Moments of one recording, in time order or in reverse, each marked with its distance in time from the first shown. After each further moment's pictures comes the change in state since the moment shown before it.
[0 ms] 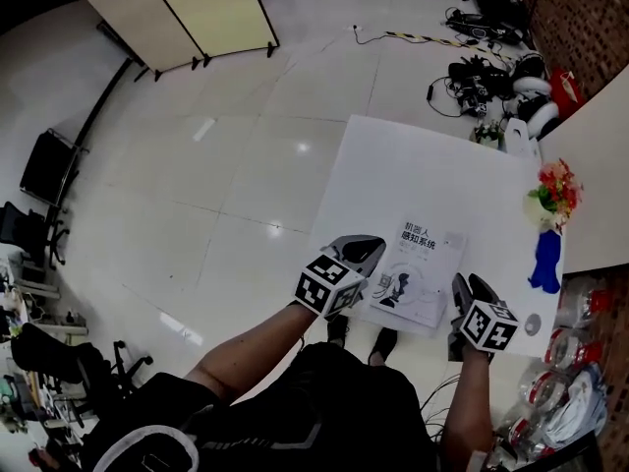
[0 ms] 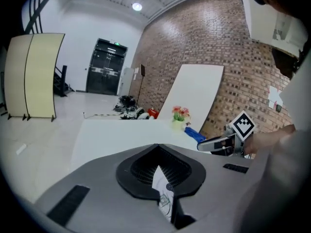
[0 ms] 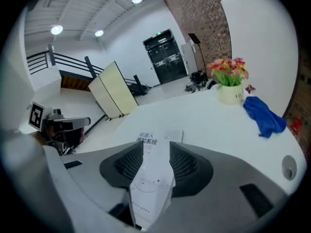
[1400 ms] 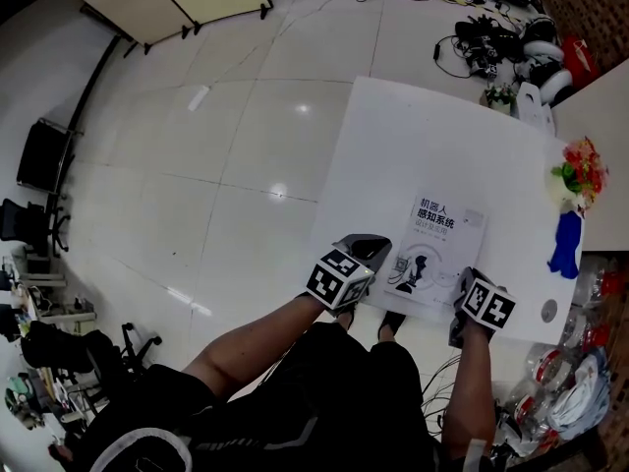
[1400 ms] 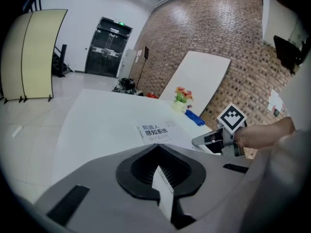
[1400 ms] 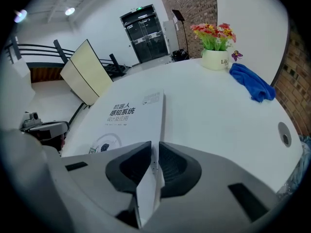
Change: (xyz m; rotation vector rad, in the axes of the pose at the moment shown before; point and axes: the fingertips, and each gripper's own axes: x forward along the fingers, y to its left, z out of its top) left arm 0.027 0.022 -0.095 -0.093 0.171 -0.064; right arm 0.050 -0.035 -0.083 0.130 0.261 -0.231
